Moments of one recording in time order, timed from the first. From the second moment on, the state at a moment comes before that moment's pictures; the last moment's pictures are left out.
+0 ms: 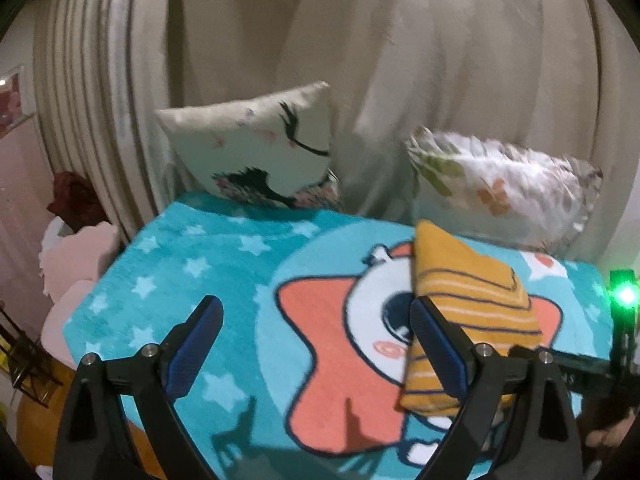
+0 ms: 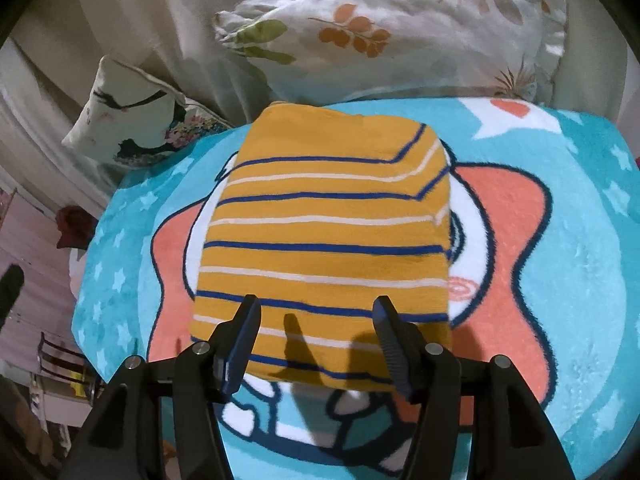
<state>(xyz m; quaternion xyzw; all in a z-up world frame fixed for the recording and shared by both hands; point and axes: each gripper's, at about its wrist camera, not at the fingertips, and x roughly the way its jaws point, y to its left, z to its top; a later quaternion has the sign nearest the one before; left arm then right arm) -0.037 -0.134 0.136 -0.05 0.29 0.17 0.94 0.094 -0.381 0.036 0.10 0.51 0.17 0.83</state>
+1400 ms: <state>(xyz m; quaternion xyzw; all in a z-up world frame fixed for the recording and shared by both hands) -0.049 -0.091 0.102 -0.09 0.41 0.07 0.91 0.091 -0.328 0.031 0.04 0.53 0.09 0.84</state>
